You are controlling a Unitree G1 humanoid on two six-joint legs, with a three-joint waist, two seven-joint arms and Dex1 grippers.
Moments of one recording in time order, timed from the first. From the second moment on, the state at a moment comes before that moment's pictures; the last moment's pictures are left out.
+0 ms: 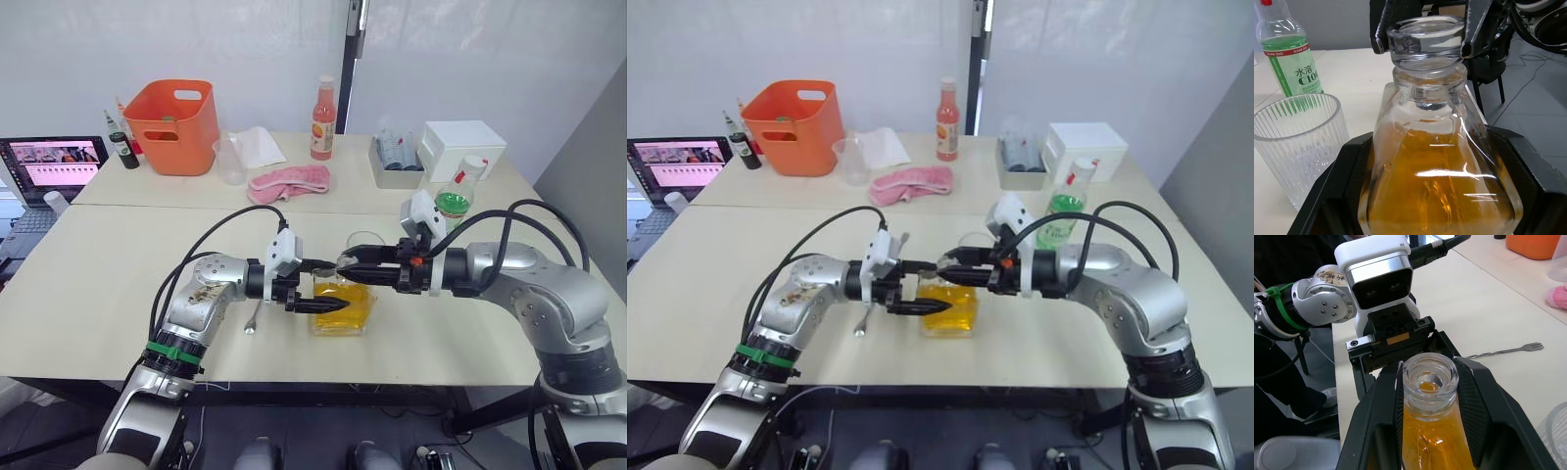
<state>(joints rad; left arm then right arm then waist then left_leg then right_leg) -0.65 0.40 -0.21 0.17 -0.35 0.26 -1.28 -0.64 -0.67 0.05 -0.36 0.72 0.90 0.85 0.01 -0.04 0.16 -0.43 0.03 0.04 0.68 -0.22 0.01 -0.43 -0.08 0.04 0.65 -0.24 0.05</state>
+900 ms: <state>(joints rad) -0.68 0.40 -0.23 0.20 -0.33 0.24 -1.30 -0.57 -0.65 0.03 -0.40 0.68 0.80 0.85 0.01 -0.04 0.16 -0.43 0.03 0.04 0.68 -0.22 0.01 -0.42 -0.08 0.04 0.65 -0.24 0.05</state>
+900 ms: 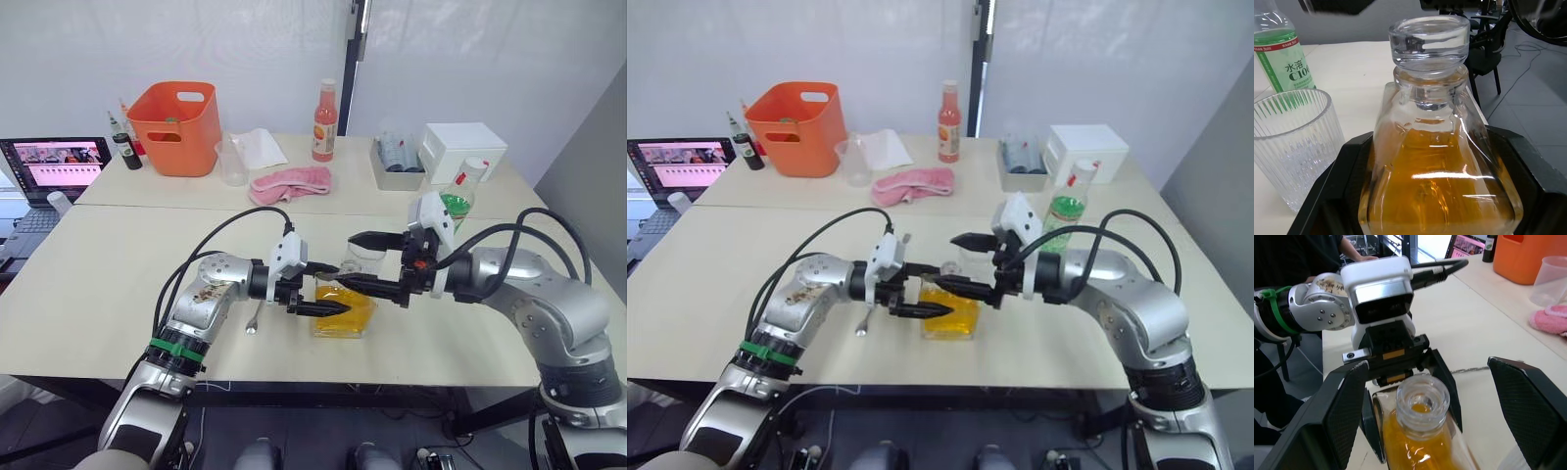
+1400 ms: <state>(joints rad) -0.68 0.40 -0.23 0.21 -0.33 0.24 -1.30 -0.57 -0.64 0.03 -0.39 0.67 0.77 0.86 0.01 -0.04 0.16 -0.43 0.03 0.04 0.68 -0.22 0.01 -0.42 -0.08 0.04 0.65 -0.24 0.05</state>
